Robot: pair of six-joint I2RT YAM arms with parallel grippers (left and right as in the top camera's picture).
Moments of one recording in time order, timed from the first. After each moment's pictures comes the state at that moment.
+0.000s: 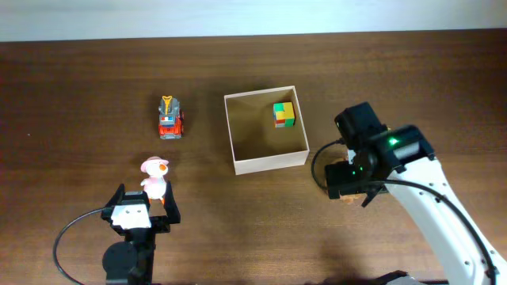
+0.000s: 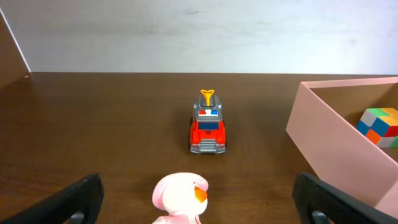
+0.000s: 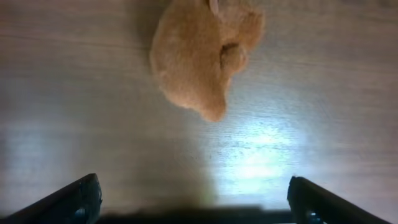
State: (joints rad) left arm -0.01 0.01 0.07 -0.20 -0.06 -0.01; right arm 0.32 1.38 1.23 -1.35 0.12 0.26
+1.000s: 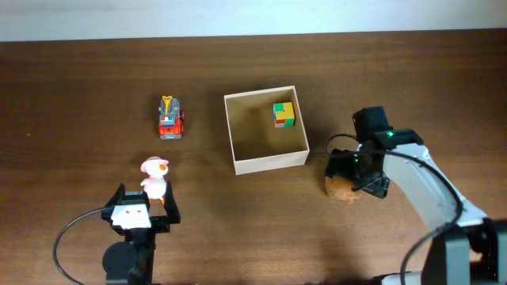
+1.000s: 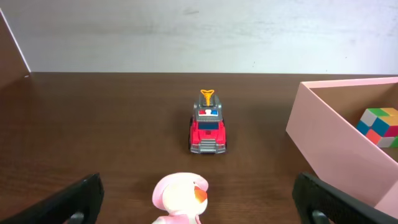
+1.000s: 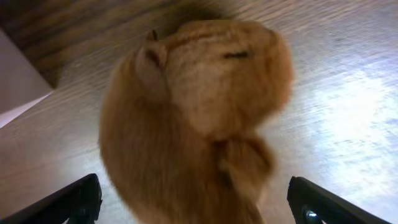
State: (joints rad) left arm -0.01 0.01 0.07 -0.20 -0.06 -0.01; right arm 0.10 1.59 1.01 -0.92 -0.09 0.52
